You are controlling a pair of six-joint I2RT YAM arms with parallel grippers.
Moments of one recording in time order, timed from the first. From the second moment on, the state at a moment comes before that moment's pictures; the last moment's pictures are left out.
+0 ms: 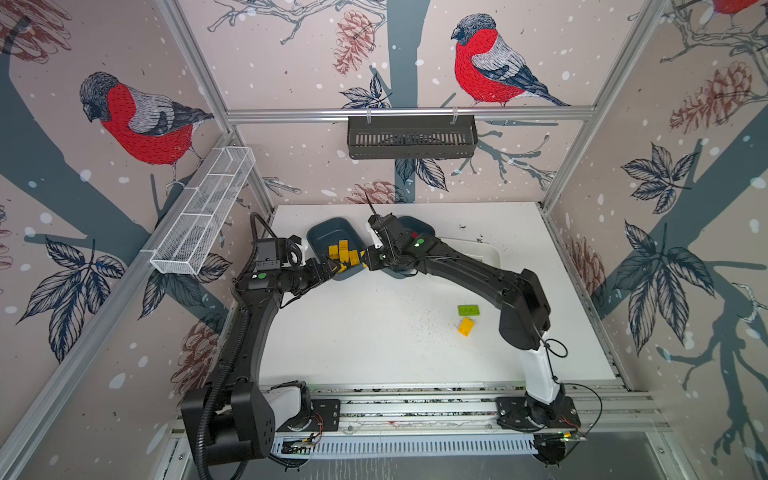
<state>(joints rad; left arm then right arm) 0.11 1.18 0.98 -0.71 0.58 -0.37 0.90 2.14 1.93 -0.53 -0.08 0.45</state>
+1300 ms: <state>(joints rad) 0.12 1.20 0.89 -0.62 0.68 -0.39 0.82 1.85 1.53 -0.43 -0.10 0.44</state>
